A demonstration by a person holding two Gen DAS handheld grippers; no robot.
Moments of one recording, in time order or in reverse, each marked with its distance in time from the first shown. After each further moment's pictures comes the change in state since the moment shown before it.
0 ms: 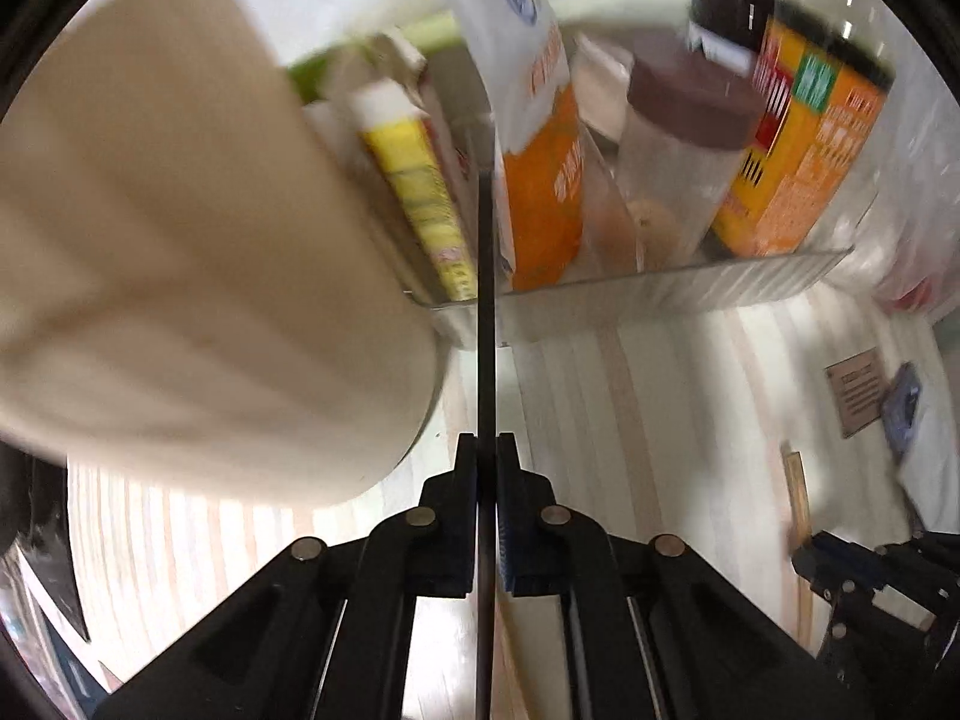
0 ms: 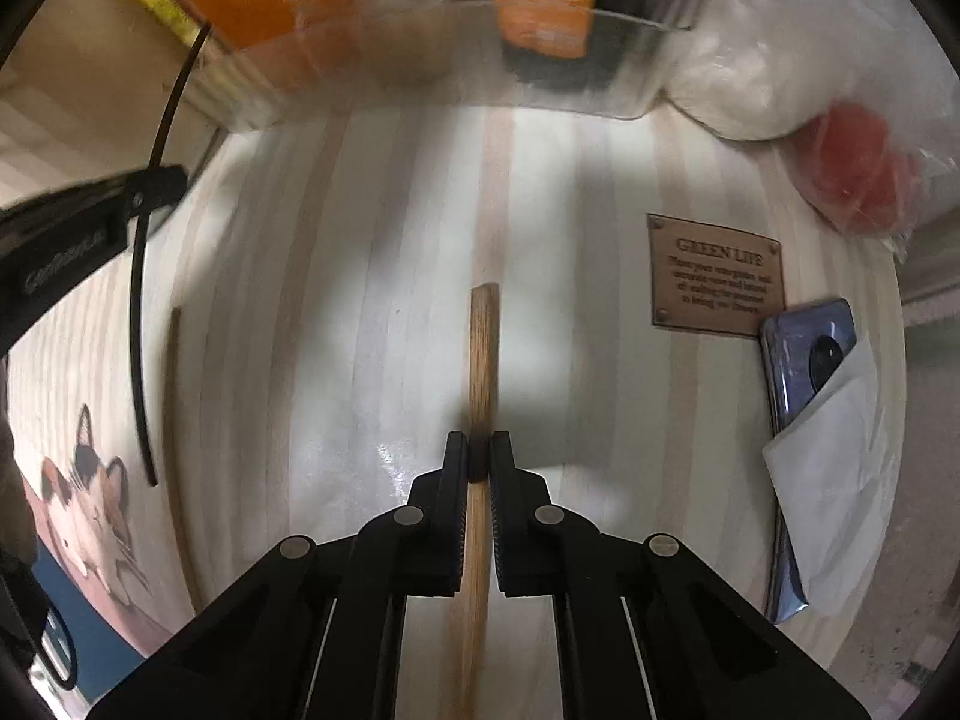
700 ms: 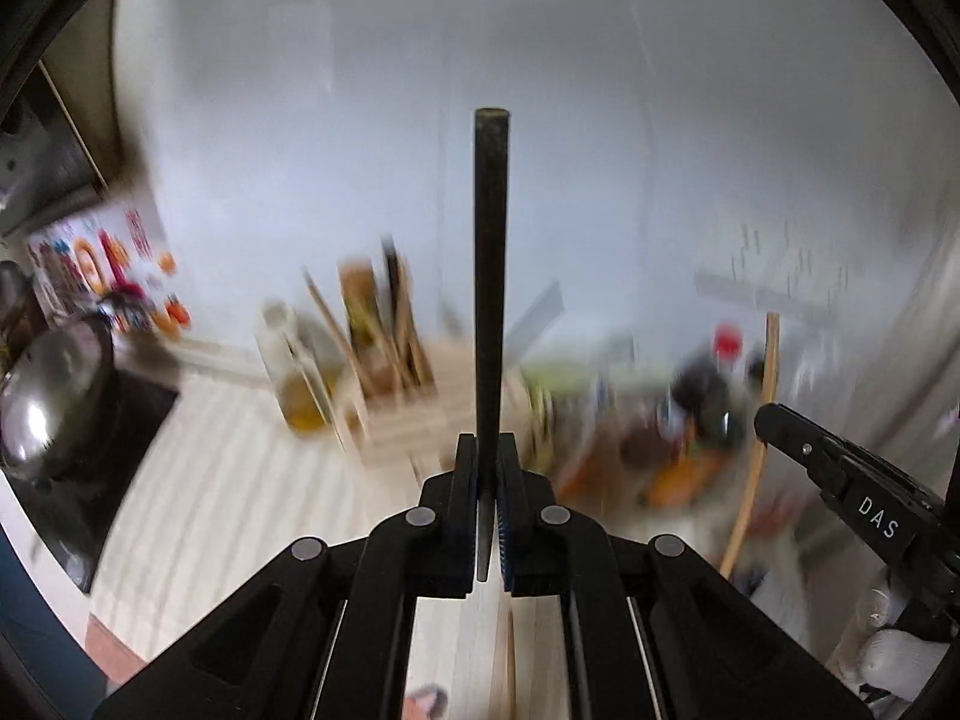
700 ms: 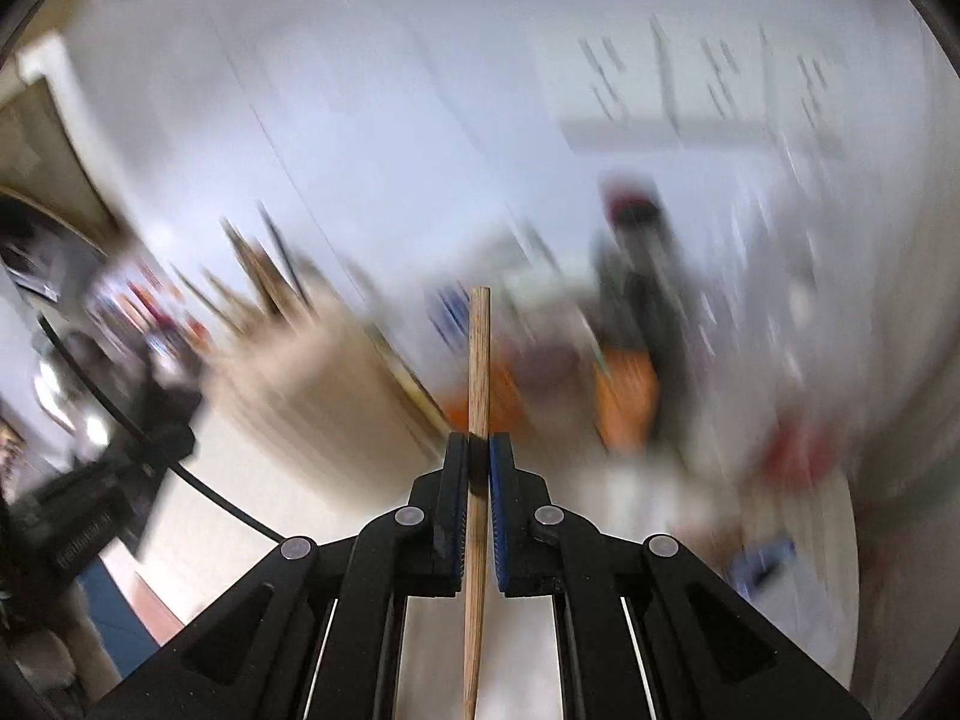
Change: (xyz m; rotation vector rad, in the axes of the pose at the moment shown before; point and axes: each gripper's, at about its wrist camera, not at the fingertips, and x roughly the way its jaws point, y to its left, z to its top) left arm -0.252 0.122 0.015 -0.311 -0.449 -0.039; right arm -0.243 0.055 0.052 -0.056 -0.659 0.276
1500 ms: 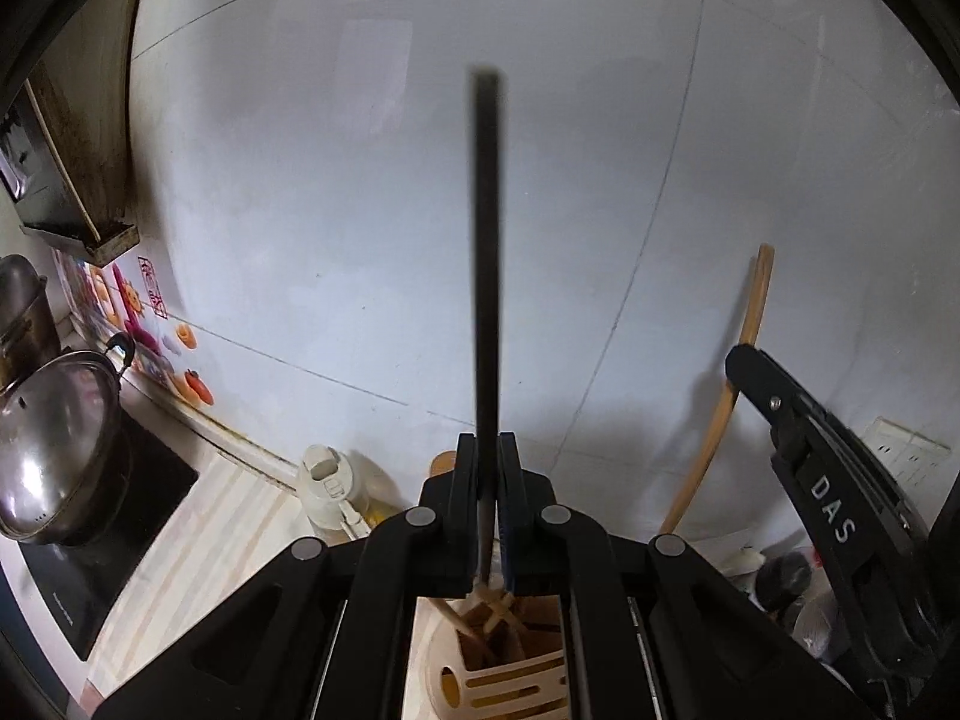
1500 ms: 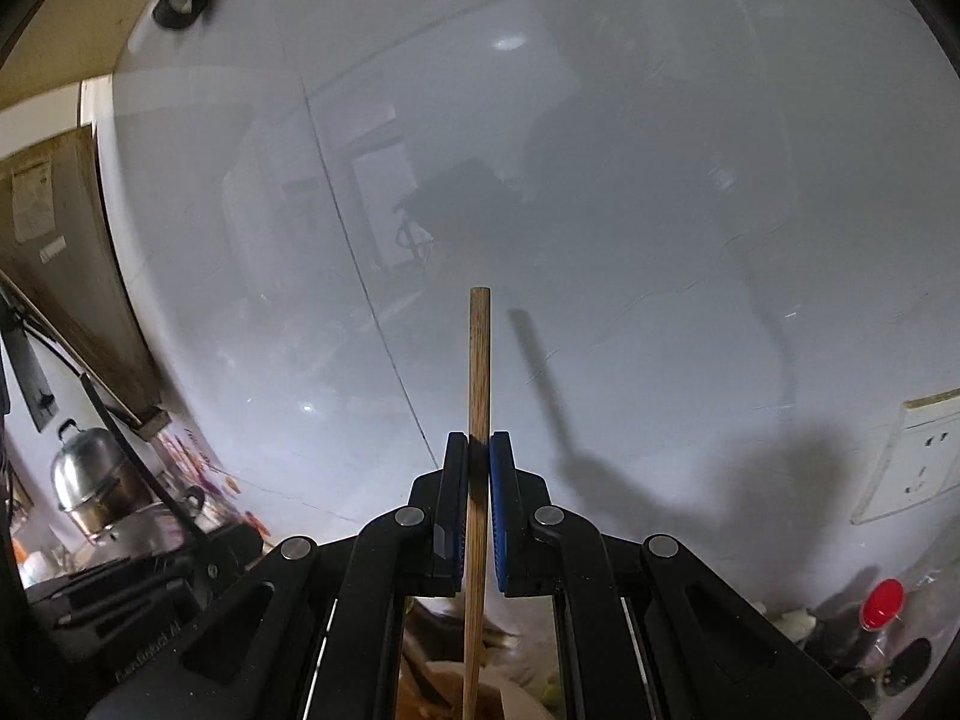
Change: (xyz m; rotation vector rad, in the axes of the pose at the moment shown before) left arm 0.105 0.076 0.086 -0.125 -0.068 0.083; right arm 0.119 0.137 0.150 -0.117 -0.309 0.080
